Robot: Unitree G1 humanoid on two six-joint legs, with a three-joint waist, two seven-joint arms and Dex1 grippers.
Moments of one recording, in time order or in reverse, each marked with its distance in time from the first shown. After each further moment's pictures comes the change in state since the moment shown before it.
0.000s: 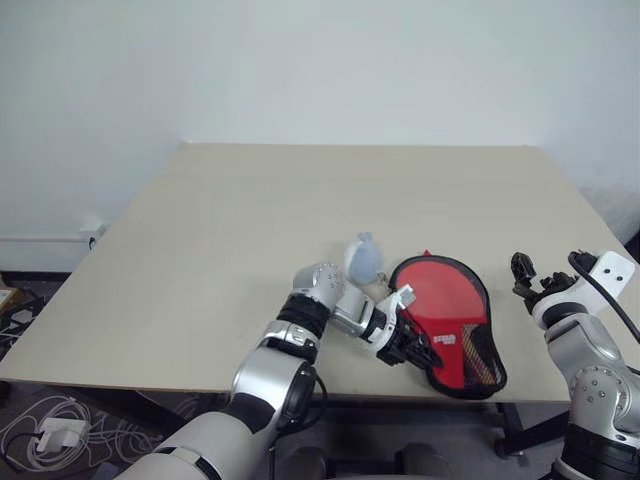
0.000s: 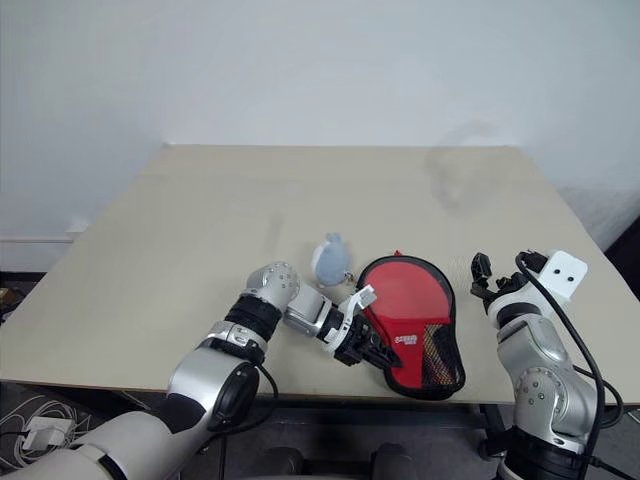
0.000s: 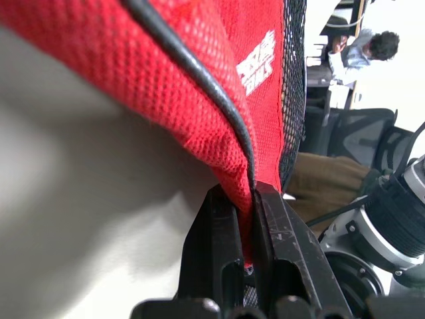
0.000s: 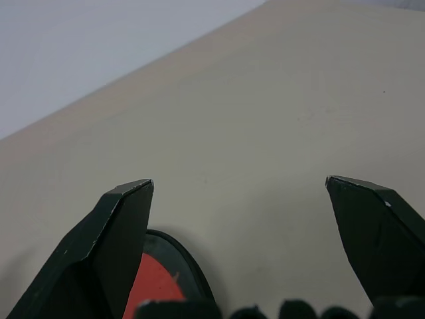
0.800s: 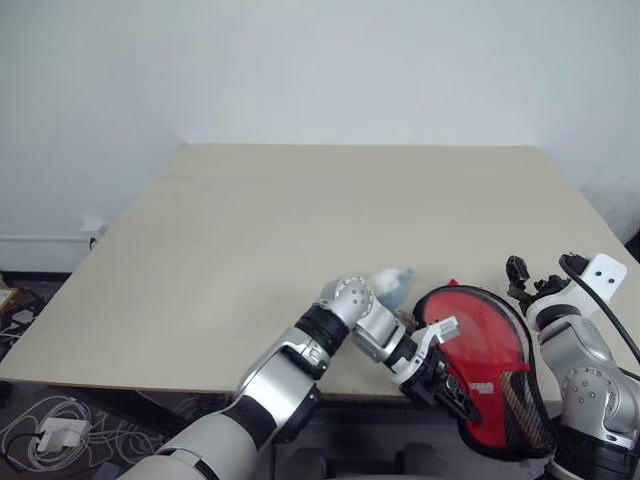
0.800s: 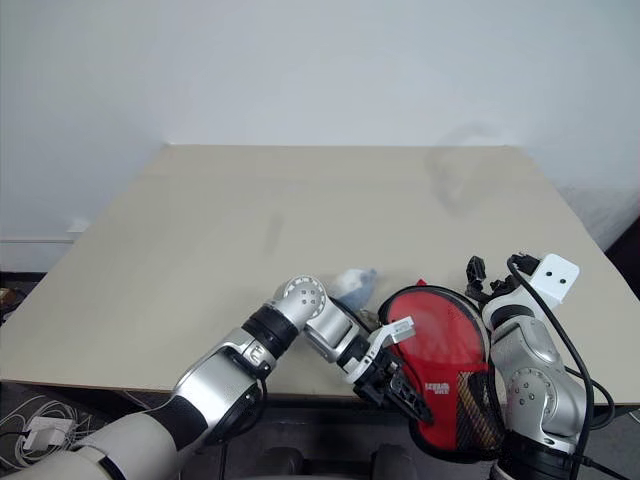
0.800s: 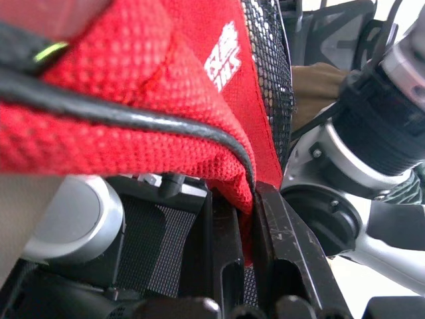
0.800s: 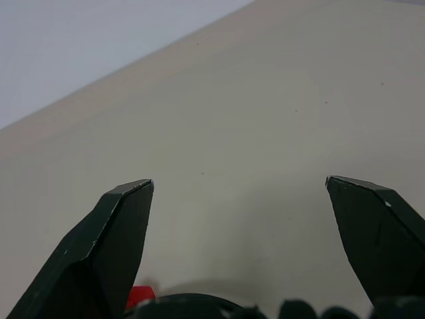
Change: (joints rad) left arm 0.047 0.016 -0.390 -0.094 -0.492 0.001 0.107; right arm 0.006 0.026 0.023 -0.002 -0.046 -0.009 -0.008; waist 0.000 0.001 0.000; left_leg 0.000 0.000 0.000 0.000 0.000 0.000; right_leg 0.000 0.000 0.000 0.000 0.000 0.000
